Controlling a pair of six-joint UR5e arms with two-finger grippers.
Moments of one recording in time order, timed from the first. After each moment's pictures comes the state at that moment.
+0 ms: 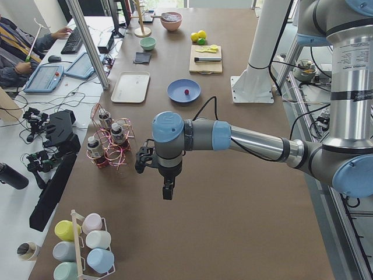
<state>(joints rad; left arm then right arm) -1.66 -1.49 -1.87 -1.34 -2.29 0.13 1.64 -1.50 1.71 -1.91 2.28 -0.25</state>
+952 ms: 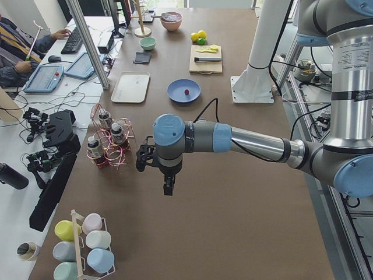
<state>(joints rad) -1.66 -1.49 -1.87 -1.35 -2.39 0.11 1.63 -1.51 1.72 -1.91 2.29 -0.24</state>
